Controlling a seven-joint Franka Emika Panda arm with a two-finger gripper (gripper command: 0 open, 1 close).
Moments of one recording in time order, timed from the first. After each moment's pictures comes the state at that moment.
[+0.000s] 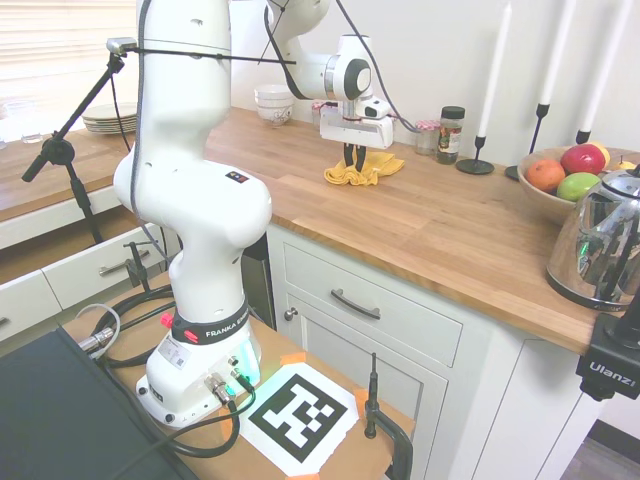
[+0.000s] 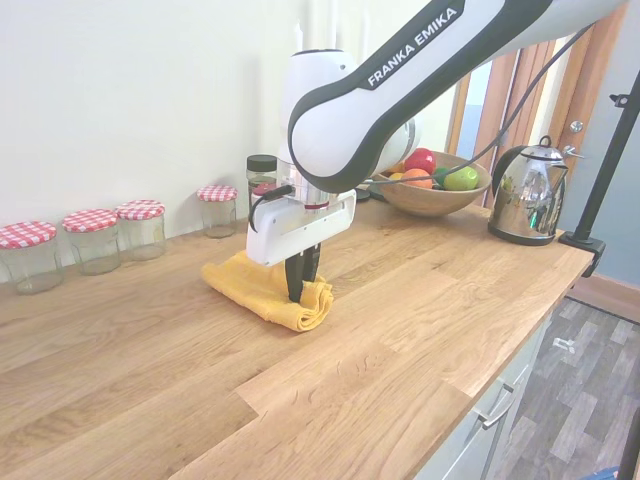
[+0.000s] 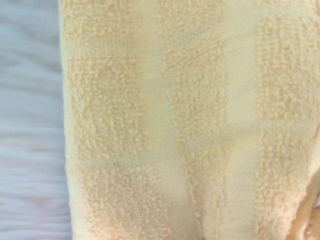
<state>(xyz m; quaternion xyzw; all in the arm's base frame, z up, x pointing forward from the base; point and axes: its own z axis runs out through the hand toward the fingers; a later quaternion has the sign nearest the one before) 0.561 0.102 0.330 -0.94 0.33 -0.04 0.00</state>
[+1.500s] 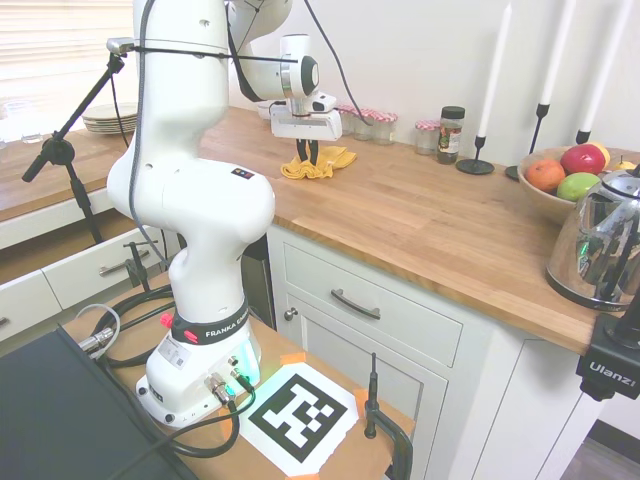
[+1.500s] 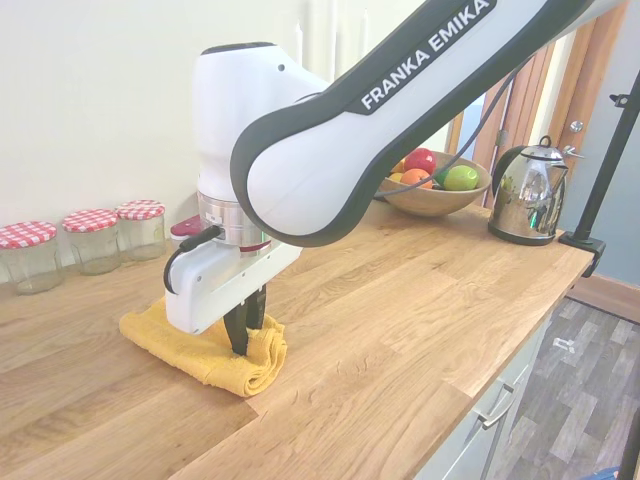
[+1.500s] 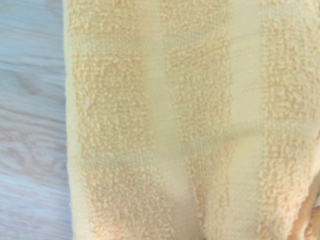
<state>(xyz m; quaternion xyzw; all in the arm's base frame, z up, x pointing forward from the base) 0.521 0.231 0.326 -0.96 0.27 -0.06 -0.01</state>
